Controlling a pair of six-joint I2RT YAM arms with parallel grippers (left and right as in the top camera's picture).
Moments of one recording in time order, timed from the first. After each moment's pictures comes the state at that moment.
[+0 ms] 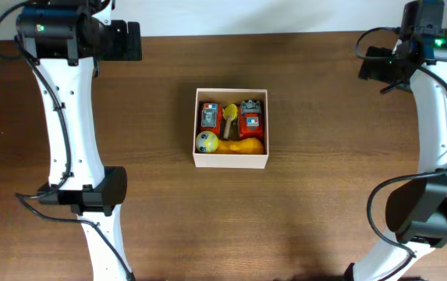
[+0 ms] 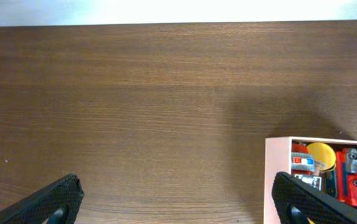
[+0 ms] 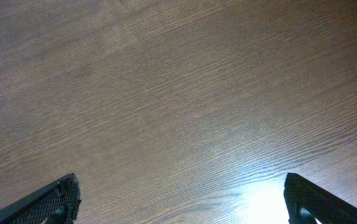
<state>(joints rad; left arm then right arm) -0.07 2.27 3.00 -1.68 -0.10 -0.05 -0.18 1.94 1.96 -1.10 0.16 0.19</state>
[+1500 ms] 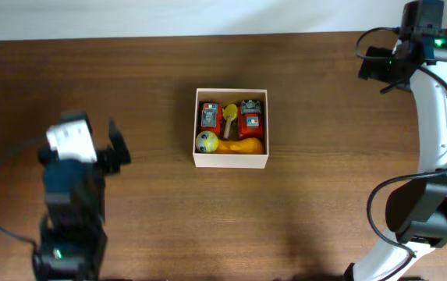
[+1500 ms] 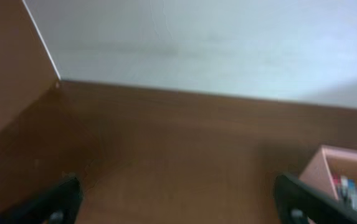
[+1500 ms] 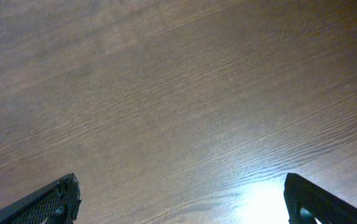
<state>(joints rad) -0.03 0.74 0.71 -0.25 -0.25 -0.05 -0.18 1.94 1.96 -1.10 0.16 0.19</state>
